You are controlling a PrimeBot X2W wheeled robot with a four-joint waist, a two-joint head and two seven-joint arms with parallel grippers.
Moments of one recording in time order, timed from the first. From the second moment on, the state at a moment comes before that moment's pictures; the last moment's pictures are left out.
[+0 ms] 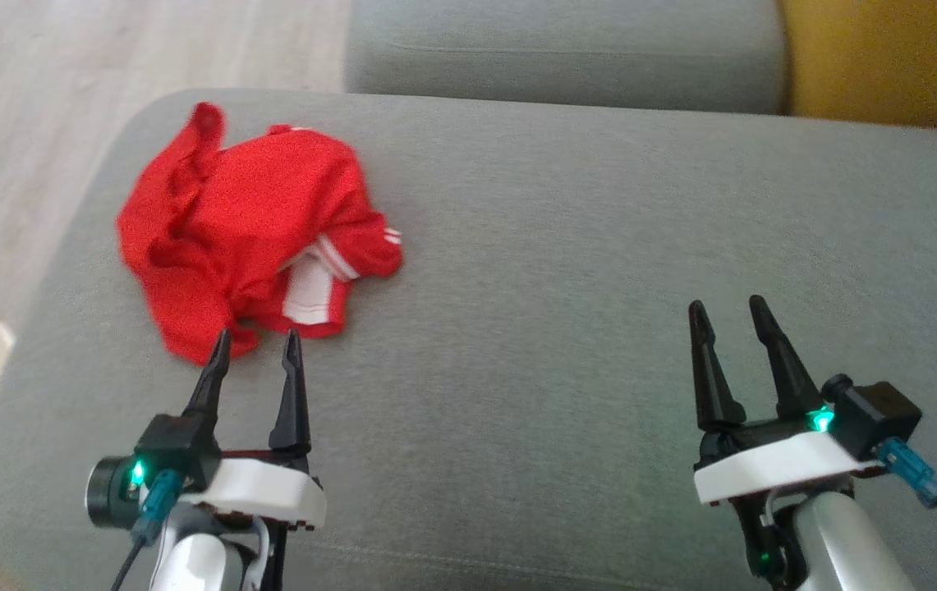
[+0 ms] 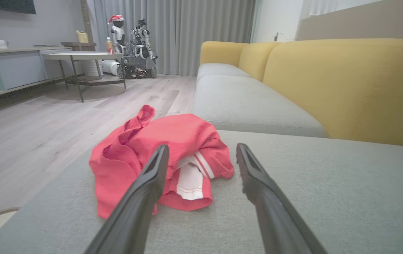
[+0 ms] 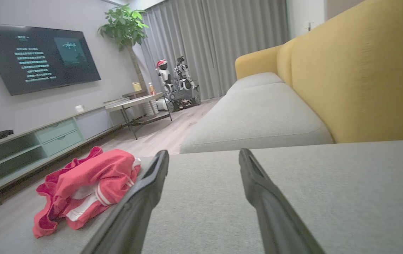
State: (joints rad) left arm -0.02 0.05 -0.20 0.14 -0.13 0.11 -0.25; right arm -0.09 -0.04 0.15 0.25 0.28 0.13 -0.25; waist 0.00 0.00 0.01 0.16
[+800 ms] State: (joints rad) left arm 0.04 0.05 -0.16 0.11 -0.14 0.10 -0.25; right arm -0.05 -0.04 0.23 0.27 0.30 0.13 -0.25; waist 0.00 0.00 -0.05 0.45
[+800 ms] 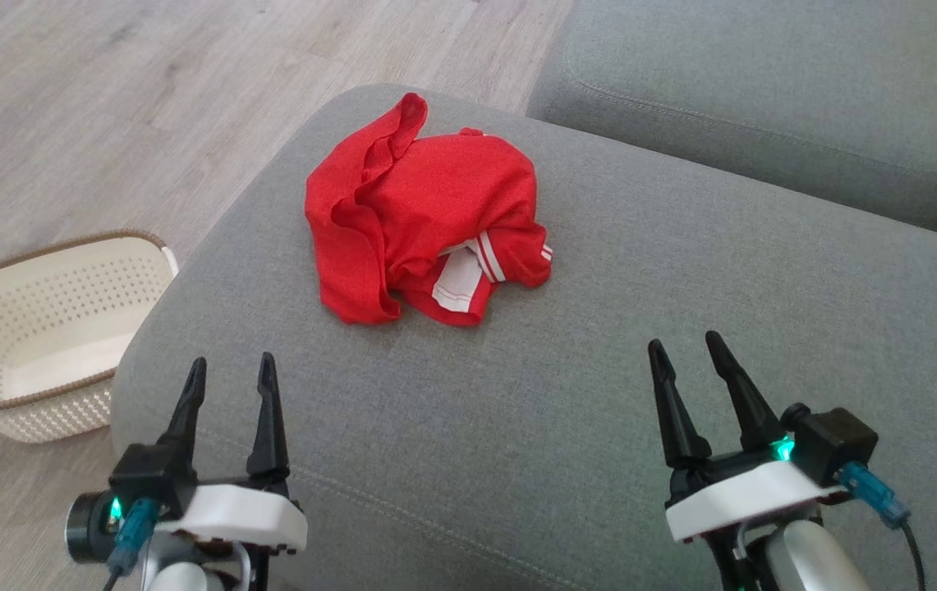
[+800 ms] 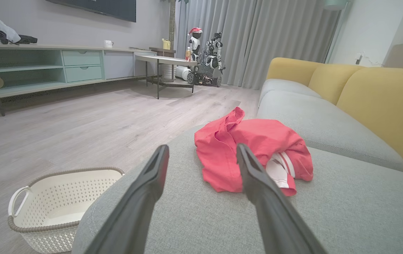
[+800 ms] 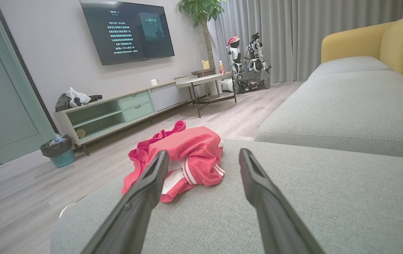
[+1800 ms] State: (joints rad) left arm -0.48 0.11 0.01 0.51 -0.24 -0.03 -0.15; right arm -0.18 -0.05 0.04 0.08 0.16 0.13 -0.22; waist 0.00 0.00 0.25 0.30
